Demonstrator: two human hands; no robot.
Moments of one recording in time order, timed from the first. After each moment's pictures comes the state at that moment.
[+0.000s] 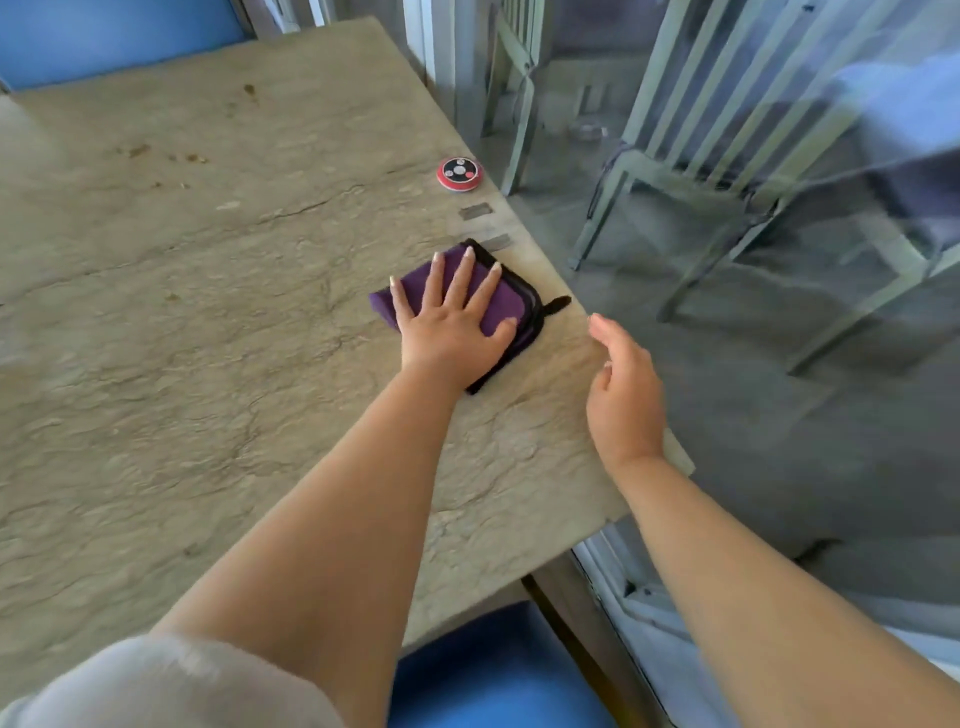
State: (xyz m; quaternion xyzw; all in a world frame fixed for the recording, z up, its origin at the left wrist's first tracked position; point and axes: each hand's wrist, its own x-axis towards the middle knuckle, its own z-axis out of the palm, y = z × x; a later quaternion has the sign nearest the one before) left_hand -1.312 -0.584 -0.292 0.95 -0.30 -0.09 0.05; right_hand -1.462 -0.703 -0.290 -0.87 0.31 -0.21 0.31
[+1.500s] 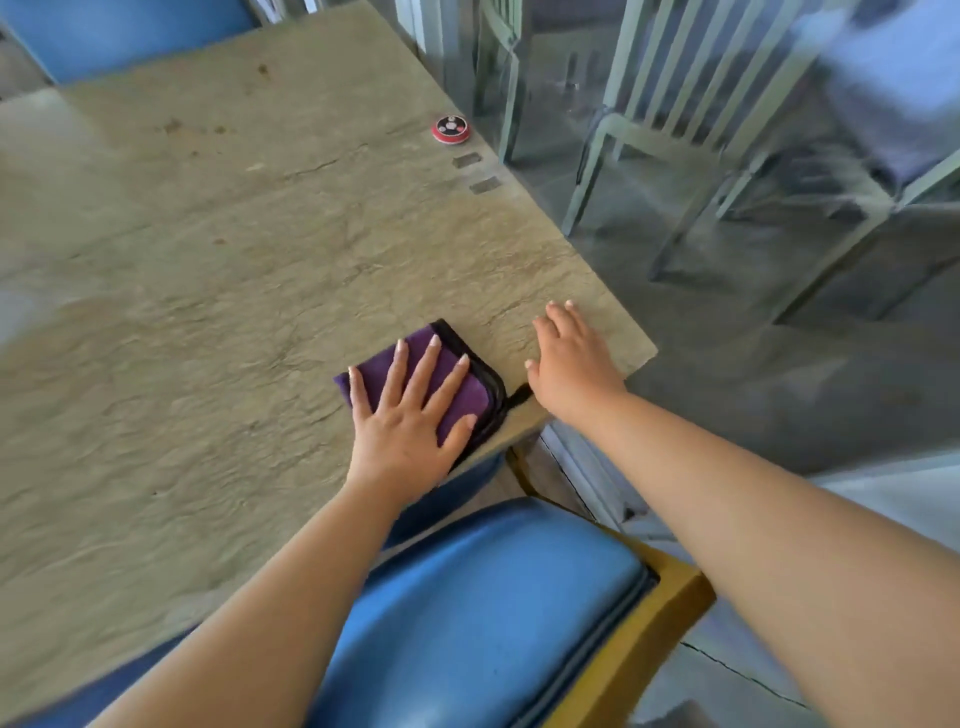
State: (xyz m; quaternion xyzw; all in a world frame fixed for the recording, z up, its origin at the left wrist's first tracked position) left_hand -1.482 -0.431 -0.286 0.93 -0.36 -0.07 0.03; right_hand -1.523 -0.639 -0.258 -0.97 0.19 0.10 0.10
